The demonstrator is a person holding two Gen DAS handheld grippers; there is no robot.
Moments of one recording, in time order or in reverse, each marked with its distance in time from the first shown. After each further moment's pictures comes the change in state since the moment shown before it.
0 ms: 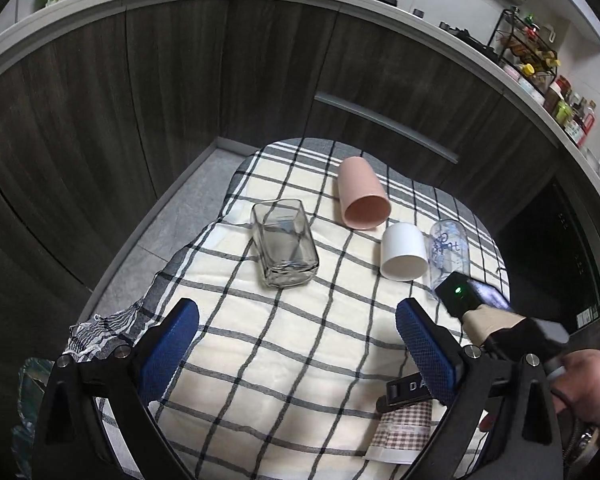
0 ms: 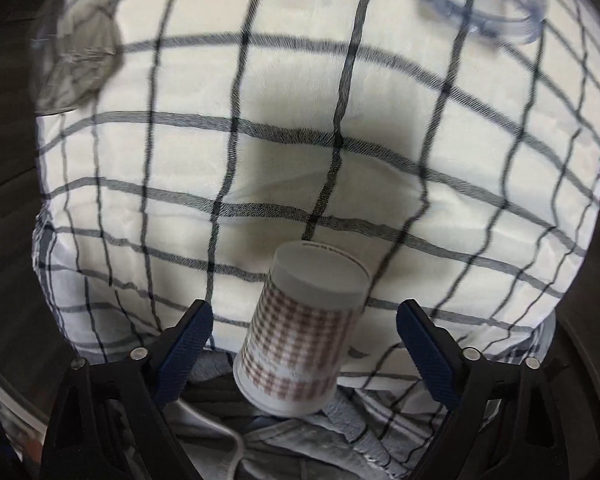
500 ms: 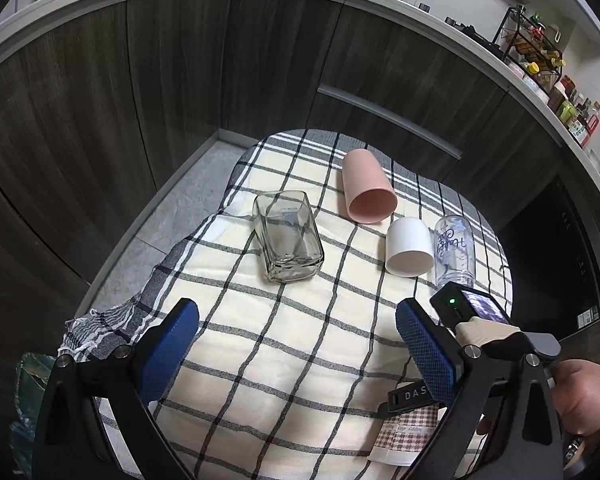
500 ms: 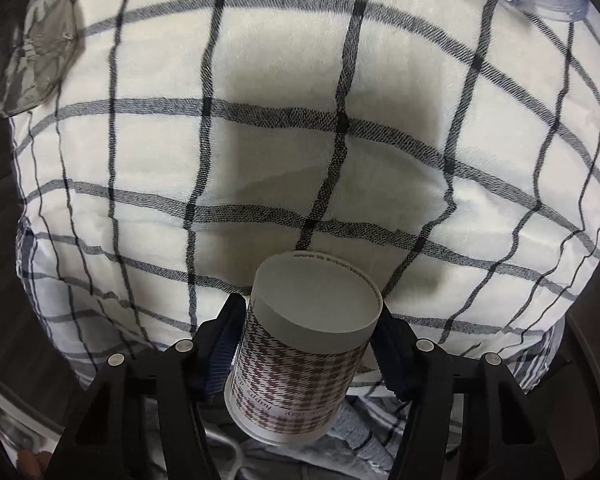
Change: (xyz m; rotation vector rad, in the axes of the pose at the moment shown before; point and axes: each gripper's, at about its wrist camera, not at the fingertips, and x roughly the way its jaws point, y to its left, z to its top) left arm 0.008 0.004 -0.001 -0.008 0.017 0.000; right arm 0.030 -0.003 -0.007 0.010 0.034 -0.009
